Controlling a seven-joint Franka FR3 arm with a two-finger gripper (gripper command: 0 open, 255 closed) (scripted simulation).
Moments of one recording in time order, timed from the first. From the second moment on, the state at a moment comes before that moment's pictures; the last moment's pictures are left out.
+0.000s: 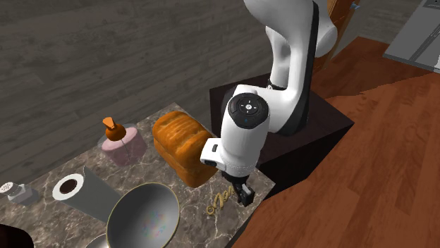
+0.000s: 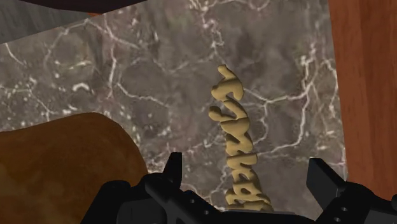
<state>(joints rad) 0.20 0.31 0.41 -2.44 -0.35 2.71 0.82</state>
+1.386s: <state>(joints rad) 0.24 0.38 0.35 -2.42 -0.43 2.76 0.87</state>
